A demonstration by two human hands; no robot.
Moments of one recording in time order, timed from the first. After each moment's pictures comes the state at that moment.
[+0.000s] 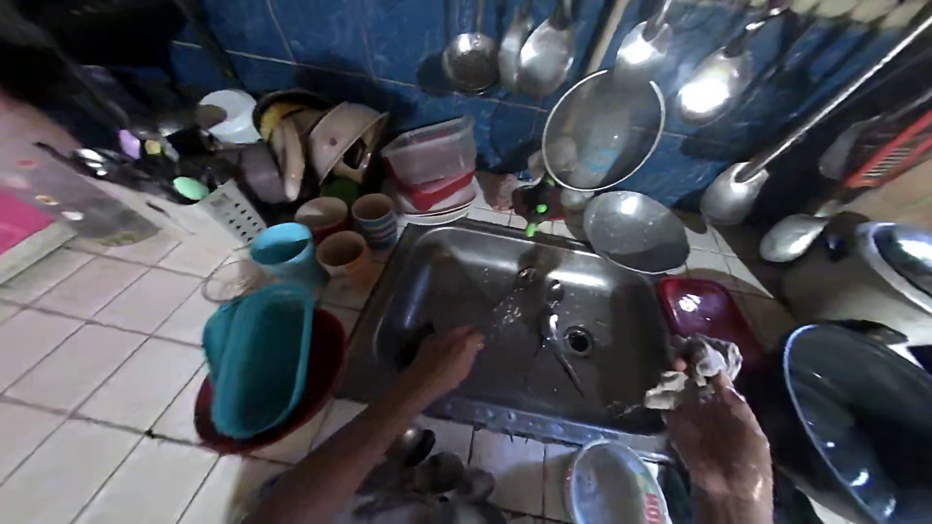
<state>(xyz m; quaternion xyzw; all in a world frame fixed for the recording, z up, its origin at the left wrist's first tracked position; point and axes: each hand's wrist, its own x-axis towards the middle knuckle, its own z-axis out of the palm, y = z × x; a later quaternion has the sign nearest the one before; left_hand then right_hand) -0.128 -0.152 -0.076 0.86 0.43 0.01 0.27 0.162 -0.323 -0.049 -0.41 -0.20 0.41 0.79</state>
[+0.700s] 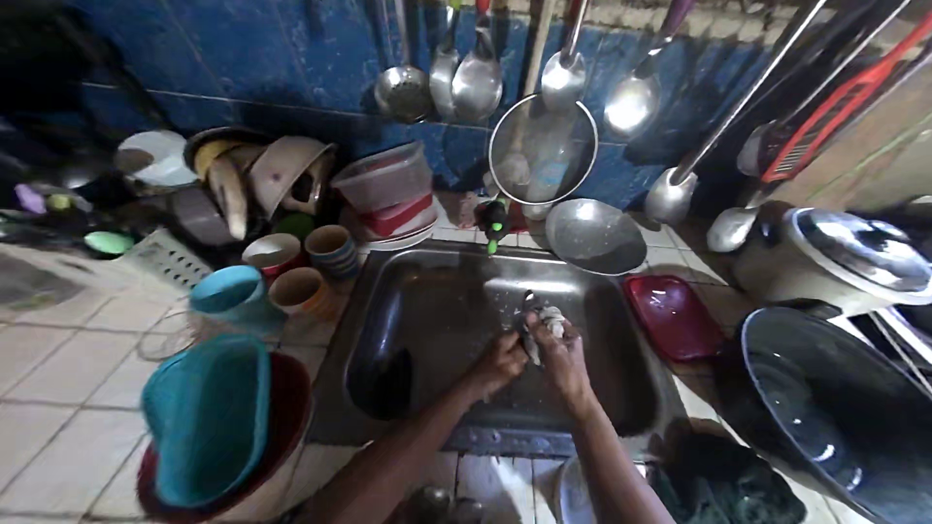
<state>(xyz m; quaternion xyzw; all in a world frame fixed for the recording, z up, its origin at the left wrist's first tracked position) -0.031 -0.154 -0.097 0.65 0.30 0.22 0.67 0.088 -0.204 -0.081 -0.59 -0.31 0.32 0.67</state>
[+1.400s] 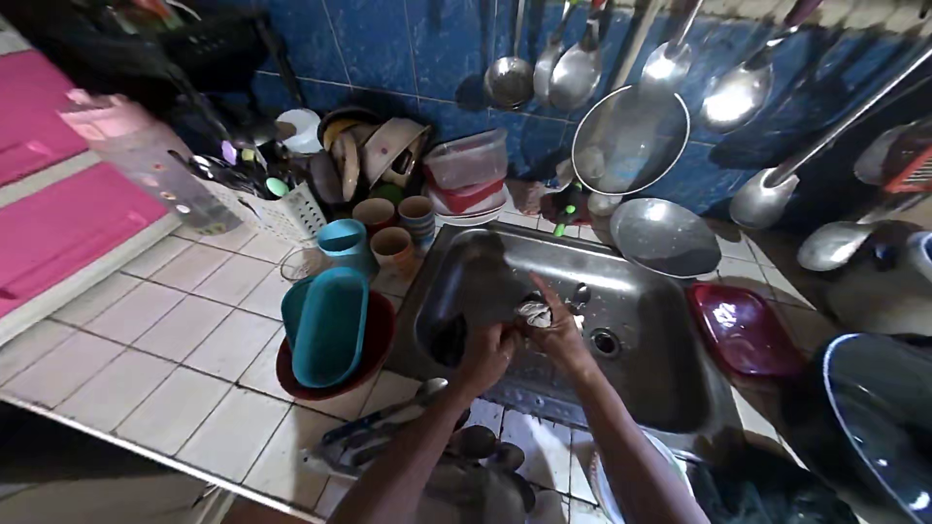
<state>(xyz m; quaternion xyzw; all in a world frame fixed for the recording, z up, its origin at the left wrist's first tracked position) -0.126 -0.195 -0.069 0.69 0.49 0.25 0.47 0.035 -0.192 -0.080 -0.48 -0.55 0.44 0.52</state>
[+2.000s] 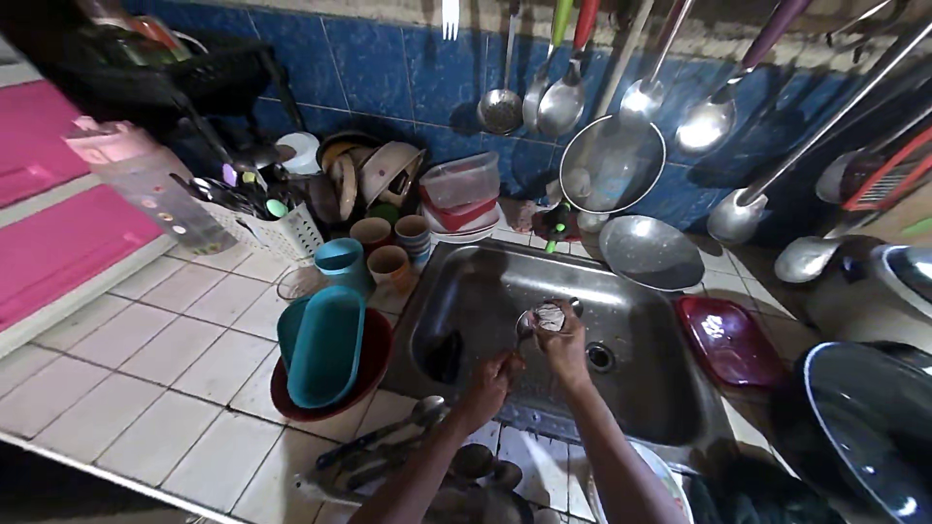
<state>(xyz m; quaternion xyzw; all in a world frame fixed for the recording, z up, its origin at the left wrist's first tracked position) -0.127 -0.213 -0.082 0.60 0.42 0.27 0.62 0.035 -0.190 -0.079 -0.57 -0.49 0.27 0.61</state>
